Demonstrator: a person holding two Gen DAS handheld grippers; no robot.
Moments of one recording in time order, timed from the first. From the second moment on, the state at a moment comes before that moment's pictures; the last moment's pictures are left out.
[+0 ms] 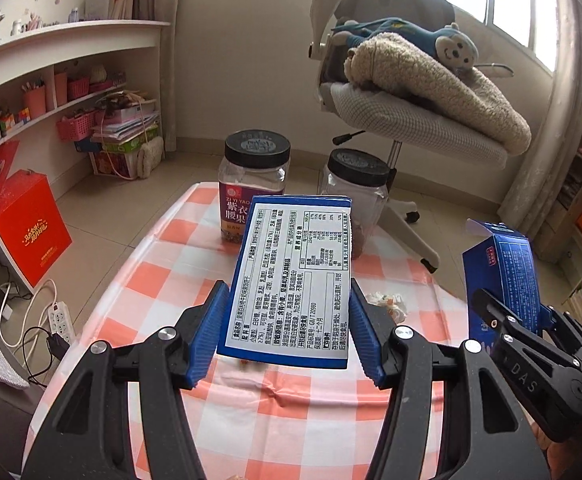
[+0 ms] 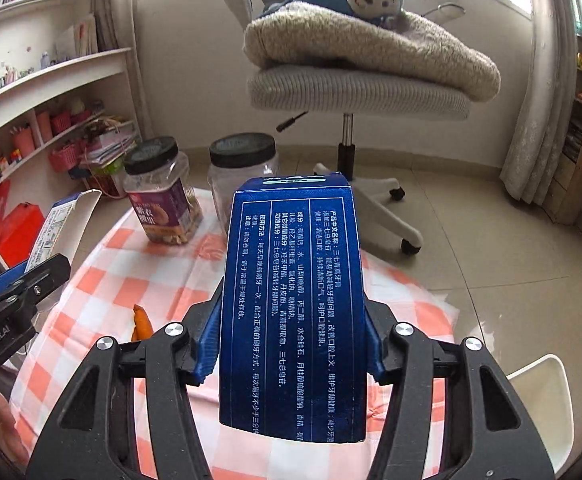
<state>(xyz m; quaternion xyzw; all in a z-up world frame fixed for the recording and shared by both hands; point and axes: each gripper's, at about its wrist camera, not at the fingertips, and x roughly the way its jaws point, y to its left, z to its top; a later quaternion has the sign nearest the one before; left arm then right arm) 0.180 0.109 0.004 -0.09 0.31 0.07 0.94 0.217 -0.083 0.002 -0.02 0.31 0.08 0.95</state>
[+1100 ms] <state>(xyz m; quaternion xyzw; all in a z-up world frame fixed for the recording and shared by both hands) 0.131 0.004 0.036 -0.06 0.25 -0.01 0.97 0.133 -0.182 0.040 0.00 0.24 0.00 0.97</state>
